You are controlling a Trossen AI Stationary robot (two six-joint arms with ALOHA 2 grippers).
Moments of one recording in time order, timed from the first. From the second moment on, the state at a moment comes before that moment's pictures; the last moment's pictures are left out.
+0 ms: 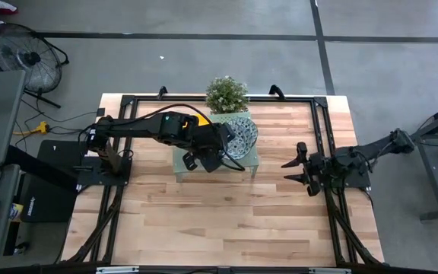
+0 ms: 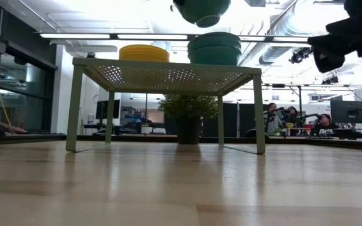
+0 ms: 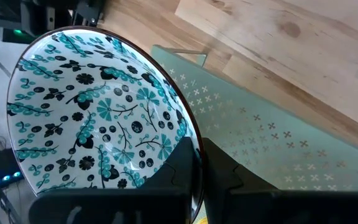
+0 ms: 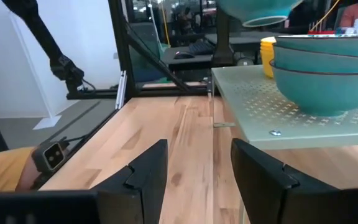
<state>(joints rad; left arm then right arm) -0.08 1.80 2.07 -1.22 -0.19 1.04 0.34 0.17 0.10 0.03 0.19 0.11</state>
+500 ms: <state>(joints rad) -0.01 1.80 2.07 -1.24 -0.20 1.09 0.08 0.17 0.05 0.10 -0.13 0.13</state>
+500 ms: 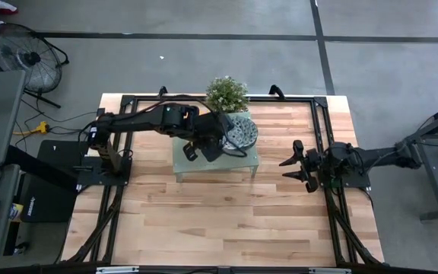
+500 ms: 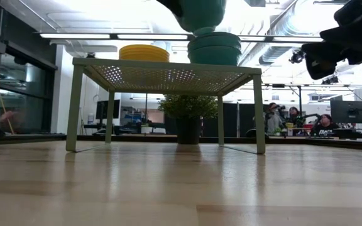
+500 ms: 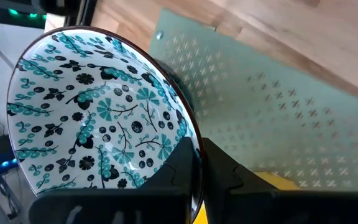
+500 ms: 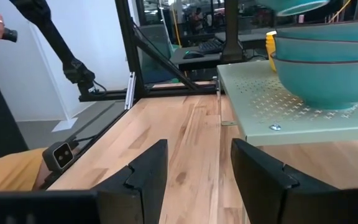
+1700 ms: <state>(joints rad) 0.06 1.80 2.07 -1.18 -0.14 1.13 0.04 0.15 0.01 0.10 -0.06 0.07</state>
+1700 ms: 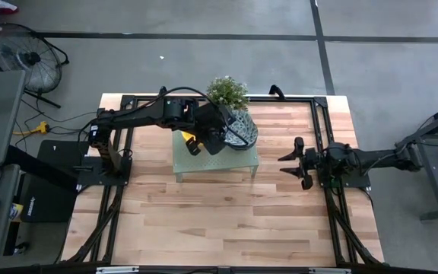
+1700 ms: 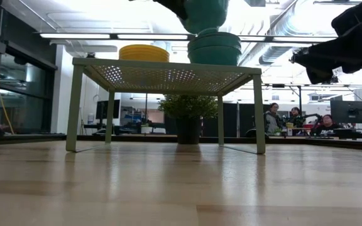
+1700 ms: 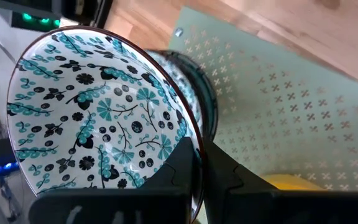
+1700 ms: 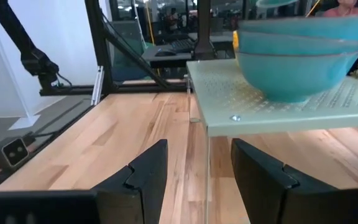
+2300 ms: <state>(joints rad) 0.11 1.82 2.07 -1.17 -0.09 1.12 0.04 0.05 0.01 0.02 -0.04 0.09</state>
